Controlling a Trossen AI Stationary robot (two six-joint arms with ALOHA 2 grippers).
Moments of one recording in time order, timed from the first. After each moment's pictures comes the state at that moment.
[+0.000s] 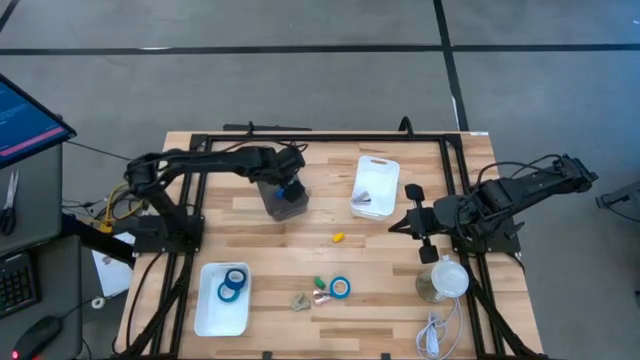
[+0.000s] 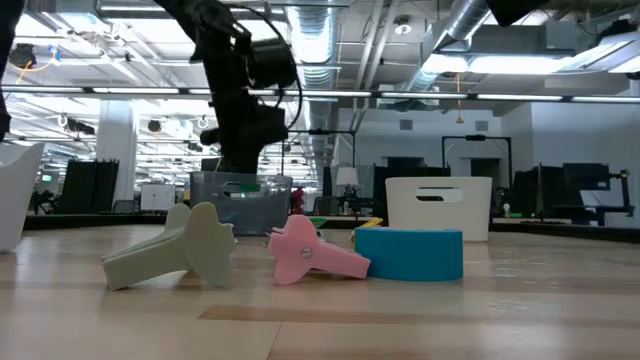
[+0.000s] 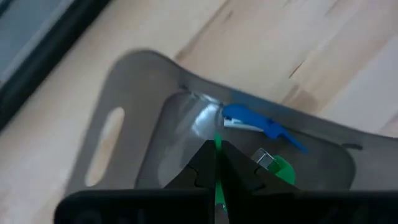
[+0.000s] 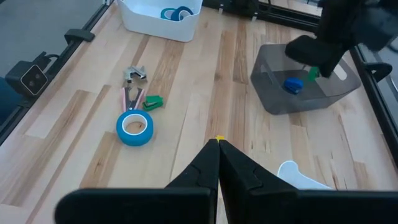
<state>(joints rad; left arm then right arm) 0.35 1.68 1.13 -0.67 -0.32 -0.32 0.37 0.92 0.91 -0.62 0.26 -0.01</state>
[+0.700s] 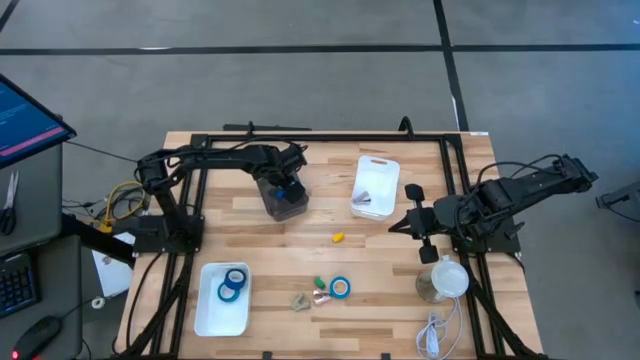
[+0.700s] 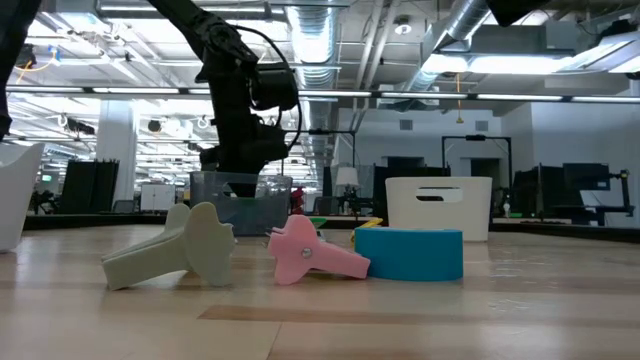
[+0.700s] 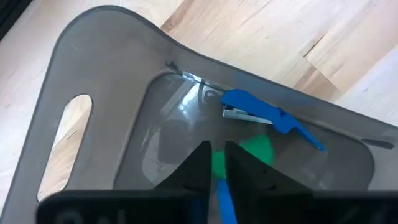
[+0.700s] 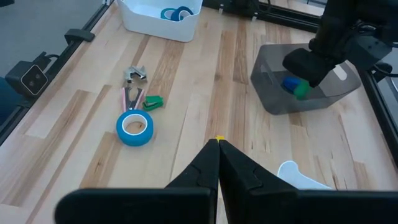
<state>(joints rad) 0.41 1.76 1.13 -0.66 -0.22 -0.32 0.37 0.92 0.91 -0.62 0.26 -0.01</state>
